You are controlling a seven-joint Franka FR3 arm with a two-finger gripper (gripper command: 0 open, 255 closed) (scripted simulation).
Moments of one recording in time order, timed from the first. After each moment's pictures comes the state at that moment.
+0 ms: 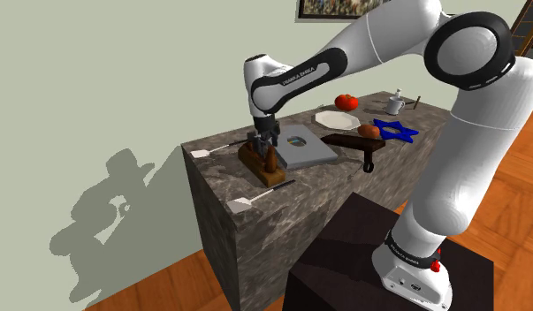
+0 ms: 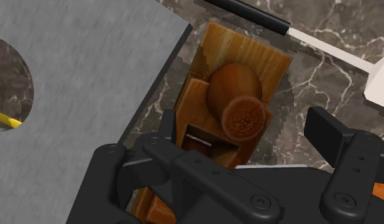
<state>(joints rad) 0.03 0.06 0.10 -2.07 -0.11 2.01 0.03</state>
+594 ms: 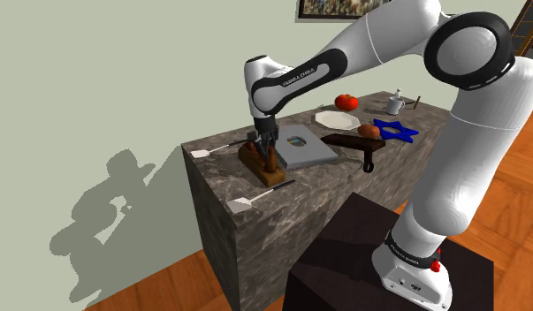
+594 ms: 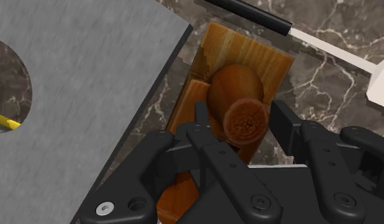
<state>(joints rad) 0.03 0.06 0.10 -2.08 -0.12 2.02 0.03</state>
